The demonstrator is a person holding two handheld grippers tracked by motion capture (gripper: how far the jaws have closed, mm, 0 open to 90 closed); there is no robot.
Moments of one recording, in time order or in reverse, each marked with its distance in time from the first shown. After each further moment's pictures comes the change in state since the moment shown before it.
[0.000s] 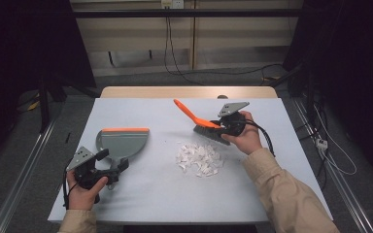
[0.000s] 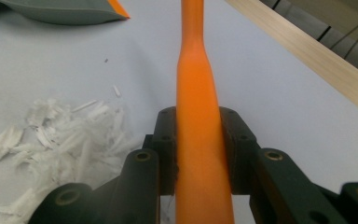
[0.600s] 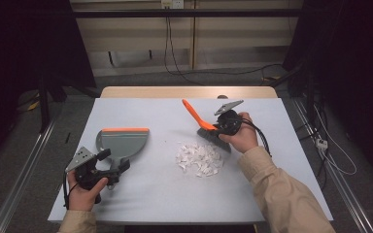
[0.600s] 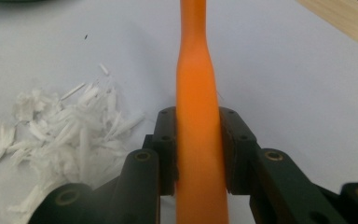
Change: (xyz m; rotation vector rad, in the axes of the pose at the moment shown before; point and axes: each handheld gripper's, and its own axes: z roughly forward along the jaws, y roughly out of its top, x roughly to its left) left arm -0.003 0.000 0.000 -0.009 -0.036 0.001; right arm 0.007 0.007 0.005 0.177 -0.059 0.137
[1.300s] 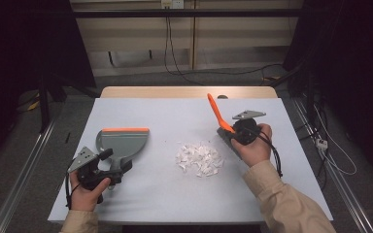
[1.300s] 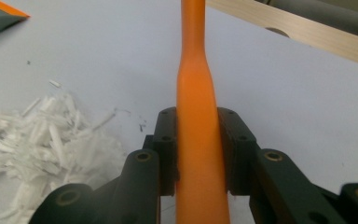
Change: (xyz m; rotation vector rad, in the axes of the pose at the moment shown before) left arm -0.007 0.003 0.002 -0.008 -0.002 0.015; right arm 0.022 -0.032 -0.049 -0.097 -0.293 0.230
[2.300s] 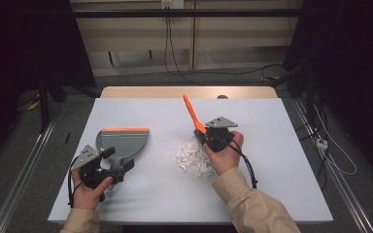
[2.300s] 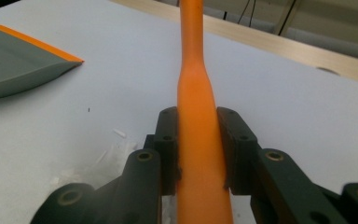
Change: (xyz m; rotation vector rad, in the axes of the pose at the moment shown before) left arm -0.002 0.002 0.005 0.002 -0.010 0.015; right arm 0.073 0.008 0.028 -0.150 0.009 0.018
